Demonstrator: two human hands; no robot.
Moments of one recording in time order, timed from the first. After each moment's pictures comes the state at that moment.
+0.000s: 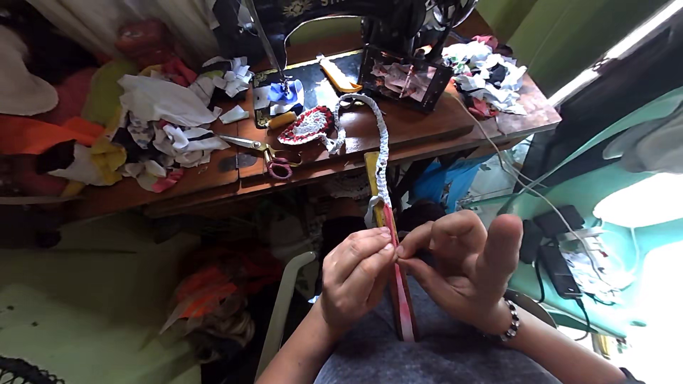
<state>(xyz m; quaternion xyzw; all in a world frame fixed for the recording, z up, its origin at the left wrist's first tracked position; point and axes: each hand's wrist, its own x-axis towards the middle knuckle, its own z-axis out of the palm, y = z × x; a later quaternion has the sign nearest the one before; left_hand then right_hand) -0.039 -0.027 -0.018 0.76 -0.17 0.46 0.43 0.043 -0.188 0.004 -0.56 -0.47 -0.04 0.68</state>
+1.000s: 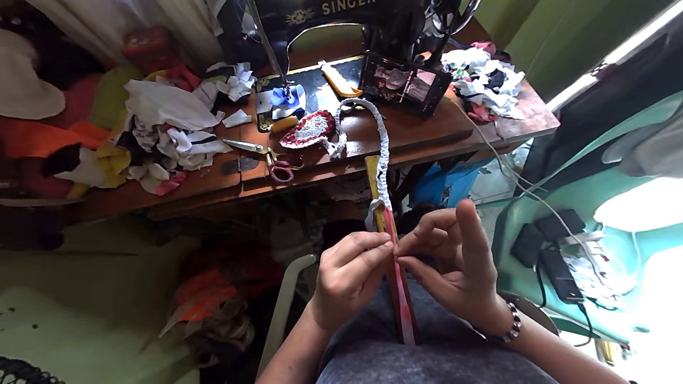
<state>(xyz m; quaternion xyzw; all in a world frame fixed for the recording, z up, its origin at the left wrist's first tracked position) -0.041 -0.016 -0.015 0.79 -0.16 0.37 0.46 0.045 -0.191 -0.005 -0.57 -0.44 0.02 0.69</state>
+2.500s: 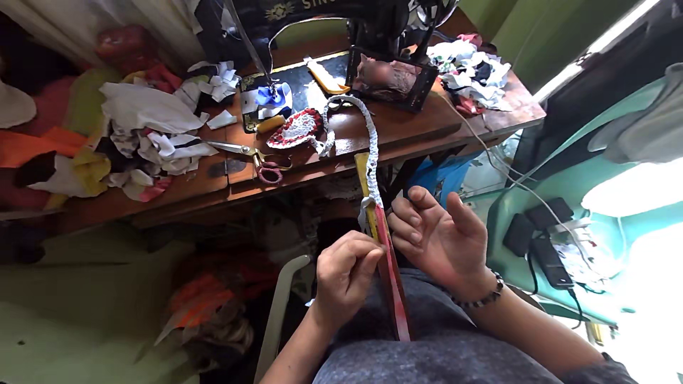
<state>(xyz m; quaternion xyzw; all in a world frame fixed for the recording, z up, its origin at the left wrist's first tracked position) -0.039 -0.023 -0.023 0.73 -0.13 0.31 0.60 0.068 -0.180 -0.006 -0.16 -0.17 0.40 0.89</state>
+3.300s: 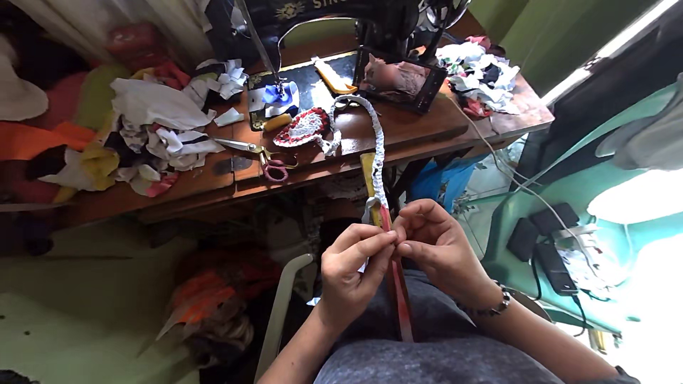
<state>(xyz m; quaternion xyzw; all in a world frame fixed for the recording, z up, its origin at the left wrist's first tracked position) -0.035 -0.031 -0.013 0.73 -0.10 0.33 0.59 0.058 -0.187 -0.012 -0.41 -0.28 0.28 0.82</state>
